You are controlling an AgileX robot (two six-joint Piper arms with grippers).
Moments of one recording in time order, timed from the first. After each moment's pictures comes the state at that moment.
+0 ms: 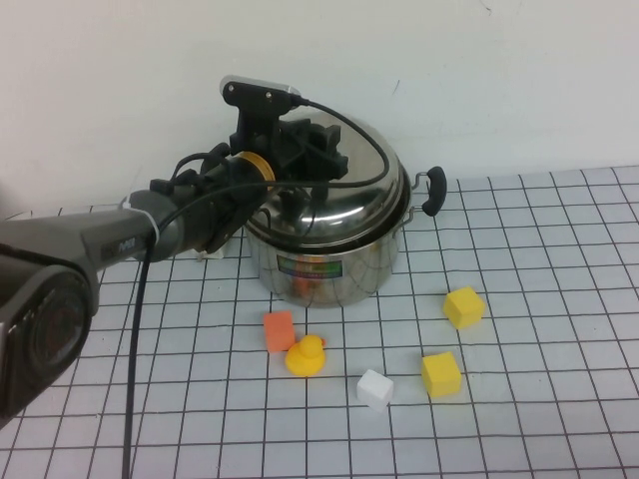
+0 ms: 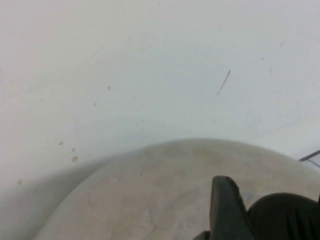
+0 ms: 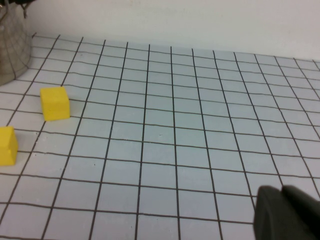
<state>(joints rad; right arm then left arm) -0.02 -0.01 0.02 -0.08 0.42 -0.07 -0.32 2.28 -1.64 0.49 -0.47 -0.56</state>
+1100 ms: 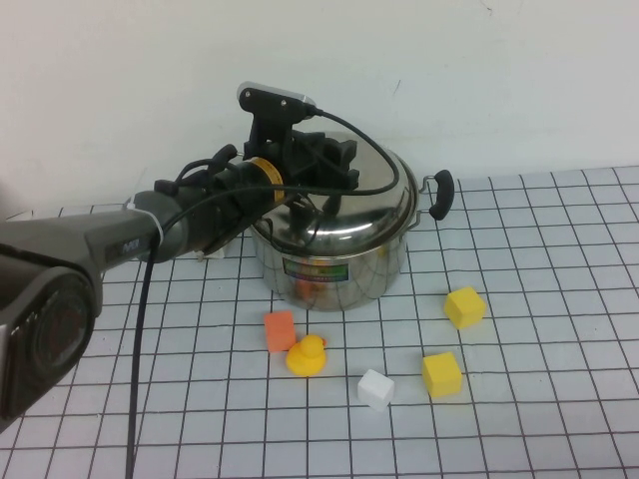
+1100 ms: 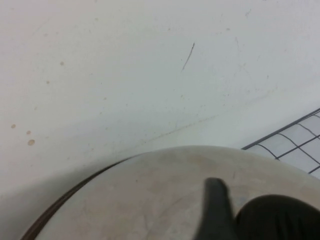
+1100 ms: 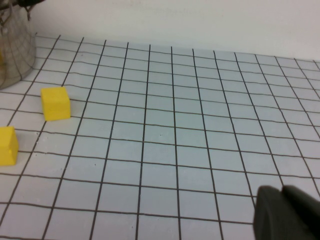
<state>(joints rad) -0.02 -0.01 0.02 -0.08 0.42 -0.07 -0.33 2.28 -1.64 0.69 -0.46 -0.73</state>
